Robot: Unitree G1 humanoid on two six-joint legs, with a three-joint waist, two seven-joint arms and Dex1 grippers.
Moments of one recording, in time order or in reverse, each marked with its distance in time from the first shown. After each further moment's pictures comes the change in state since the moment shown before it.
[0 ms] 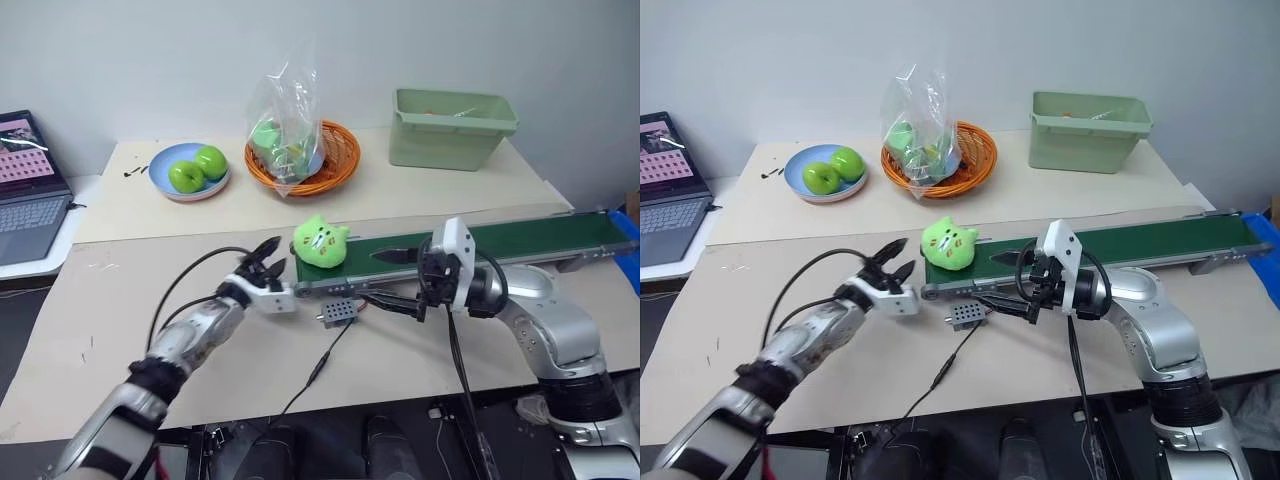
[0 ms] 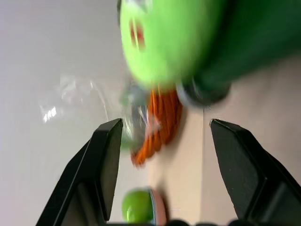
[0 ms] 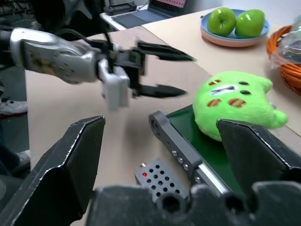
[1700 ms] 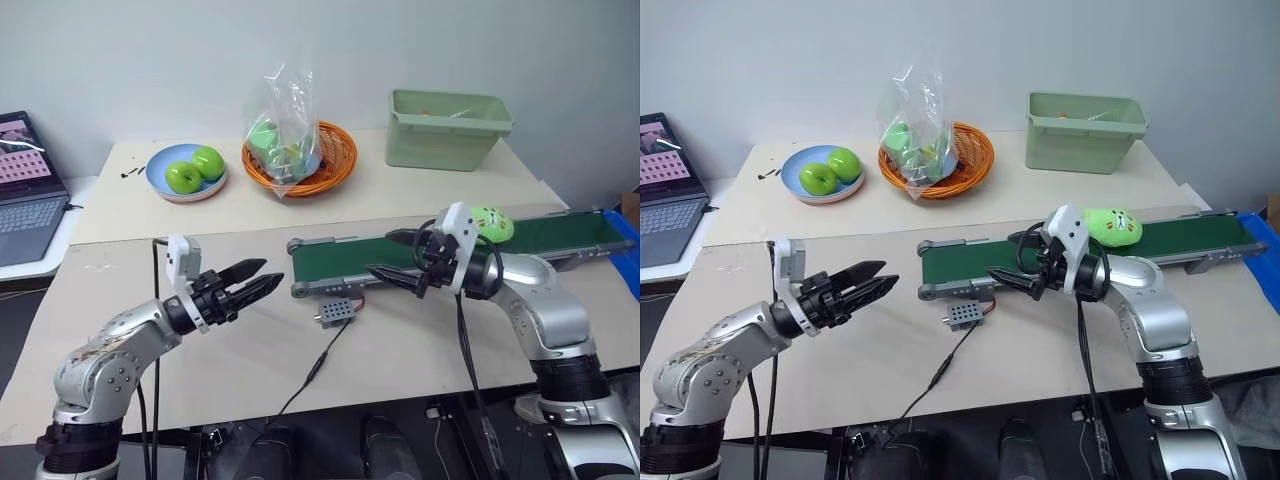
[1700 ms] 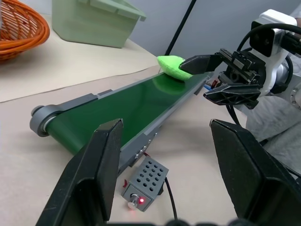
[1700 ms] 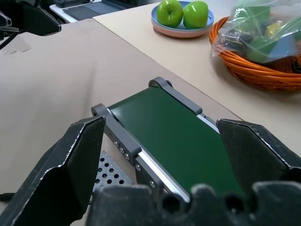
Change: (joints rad) left arm 0.276 -0.056 0.556 -0.699 -1.686 0.974 -0.878; right arm -0.079 0.029 -0.001 0.165 -0.092 -0.064 -0.085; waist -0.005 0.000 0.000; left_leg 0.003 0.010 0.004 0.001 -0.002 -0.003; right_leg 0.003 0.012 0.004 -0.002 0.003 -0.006
